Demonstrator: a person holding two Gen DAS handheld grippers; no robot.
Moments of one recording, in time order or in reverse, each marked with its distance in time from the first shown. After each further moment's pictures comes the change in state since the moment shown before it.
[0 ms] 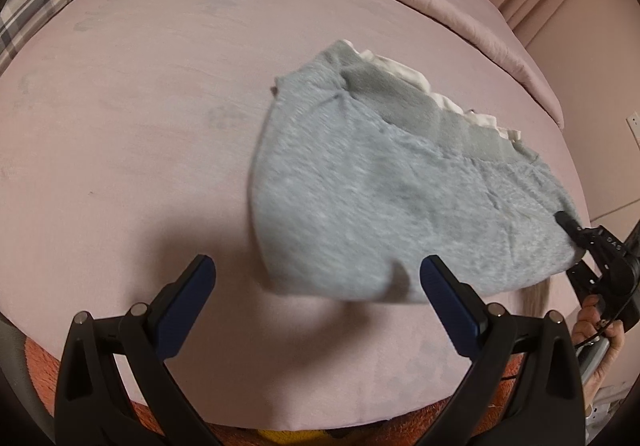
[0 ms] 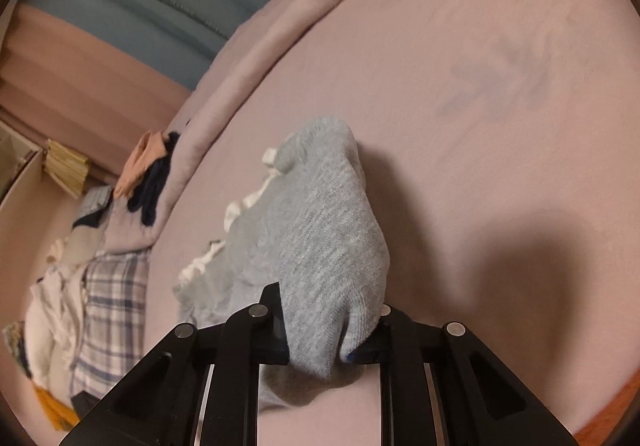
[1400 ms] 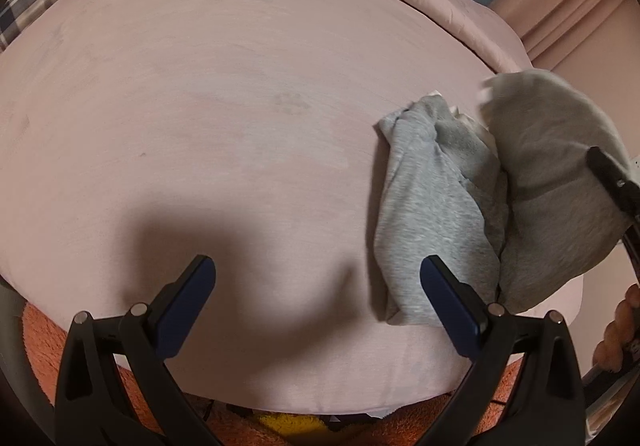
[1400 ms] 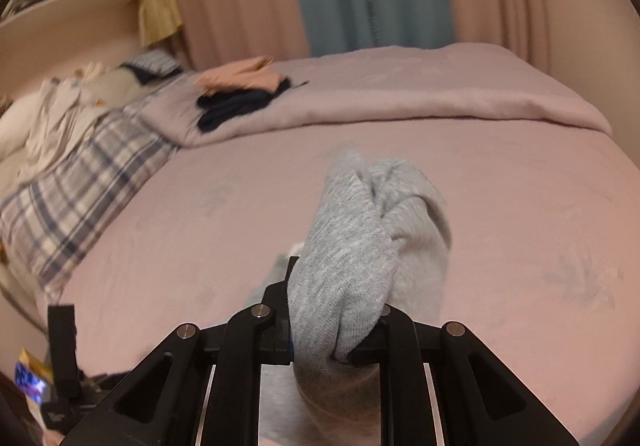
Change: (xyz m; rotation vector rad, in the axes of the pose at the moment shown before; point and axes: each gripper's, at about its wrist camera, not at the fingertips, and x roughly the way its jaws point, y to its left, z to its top) left arm -0.026 0.043 -0.014 -0.137 -0.016 -0.003; right arm 0.014 0.173 -0.054 -0.734 -0.039 -0.032
